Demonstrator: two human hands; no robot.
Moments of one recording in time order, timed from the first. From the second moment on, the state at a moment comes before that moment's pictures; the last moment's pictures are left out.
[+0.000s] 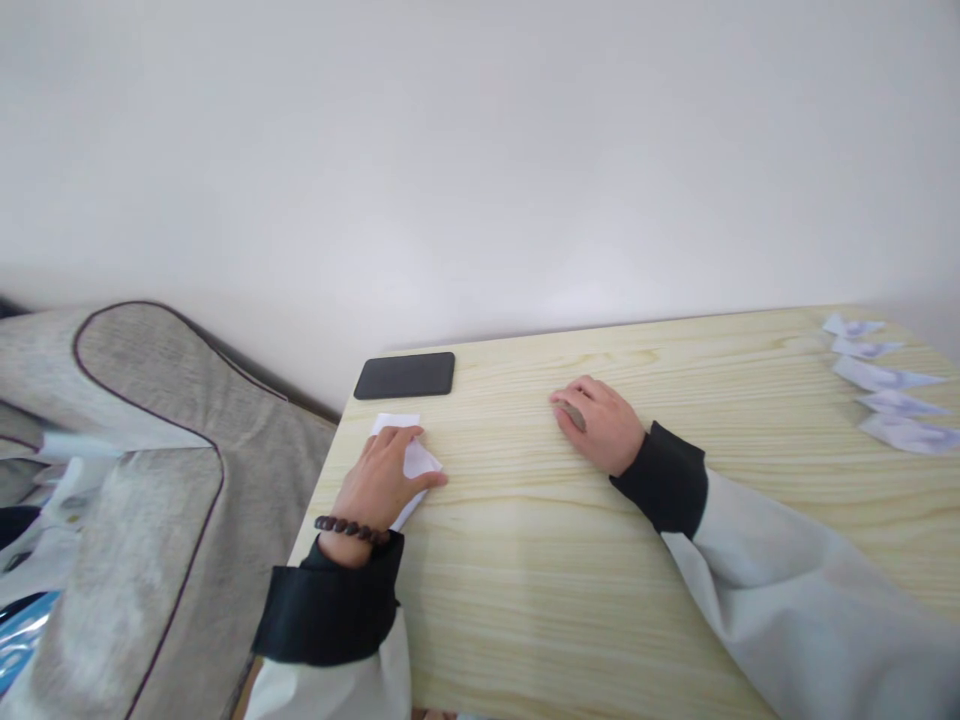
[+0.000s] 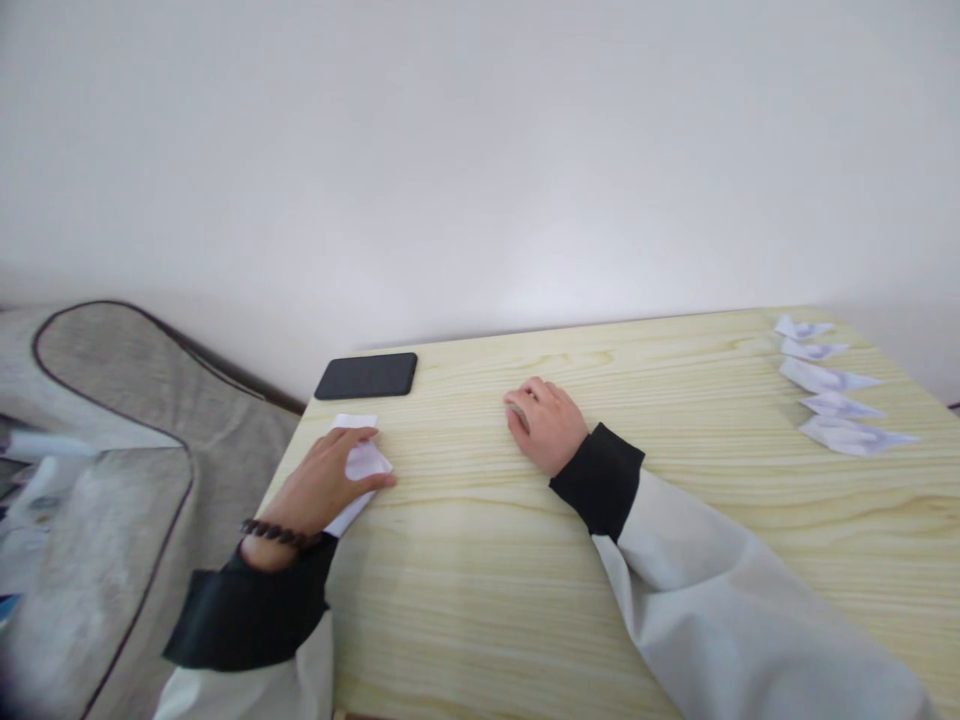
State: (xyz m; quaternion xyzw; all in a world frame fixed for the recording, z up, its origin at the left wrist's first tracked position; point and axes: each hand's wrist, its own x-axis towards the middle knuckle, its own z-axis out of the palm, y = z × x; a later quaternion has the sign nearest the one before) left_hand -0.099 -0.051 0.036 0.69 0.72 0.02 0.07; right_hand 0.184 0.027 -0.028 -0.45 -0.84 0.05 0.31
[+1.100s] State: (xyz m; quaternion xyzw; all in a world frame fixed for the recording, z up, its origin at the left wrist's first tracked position) left_hand -0.072 -0.075 0.046 0.58 0.79 0.20 0.06; right_hand 0.185 0.027 -0.030 -0.44 -0.84 0.07 0.32
